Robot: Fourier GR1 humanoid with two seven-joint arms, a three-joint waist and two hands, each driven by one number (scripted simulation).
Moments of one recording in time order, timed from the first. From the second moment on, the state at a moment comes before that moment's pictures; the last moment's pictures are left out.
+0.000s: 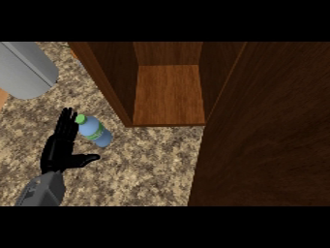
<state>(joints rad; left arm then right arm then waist) -0.32 0.17 0.27 -0.64 0.21 -0.28 -0.59 0.00 -0.20 0.48 -2.50 0.04 -0.24 0.54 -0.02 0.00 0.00</state>
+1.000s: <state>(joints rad) -0.50 0.17 0.34 -0.28 0.24 -0.38 -0.76 -0.03 -0.22 0.48 -2.50 0.05 -0.30 0.55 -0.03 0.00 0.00</state>
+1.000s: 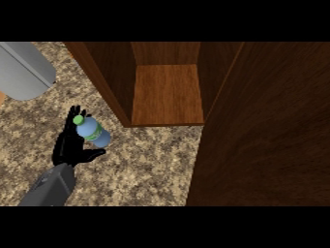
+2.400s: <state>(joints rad) -0.54 0.03 0.18 -0.36 0.11 -0.24 -0.90 0.19 -0.31 0.20 -2.49 -0.01 -0.19 0.34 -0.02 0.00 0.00</state>
